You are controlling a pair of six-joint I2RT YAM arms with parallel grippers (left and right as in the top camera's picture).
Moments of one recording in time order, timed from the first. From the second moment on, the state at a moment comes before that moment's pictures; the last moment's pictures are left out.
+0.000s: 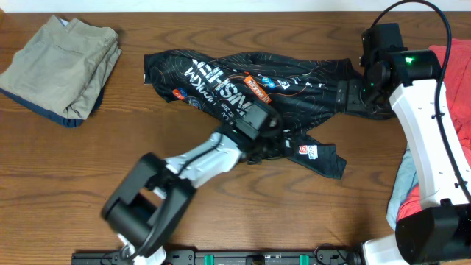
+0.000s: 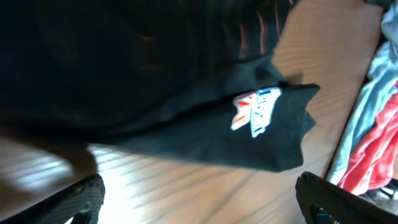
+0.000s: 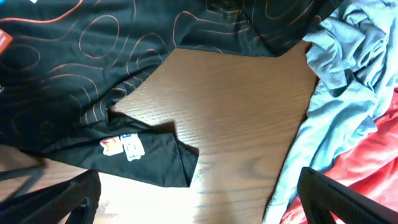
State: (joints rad) left arm -0.72 1.86 1.04 -0.18 0.41 -0.87; right arm 0.10 1.66 1.61 -1.31 0.16 0.25
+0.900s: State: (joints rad) left arm 0.08 1.42 1.04 -1.00 0.30 -0.62; right arm -0.03 1.66 1.55 -1.36 0.08 0.25
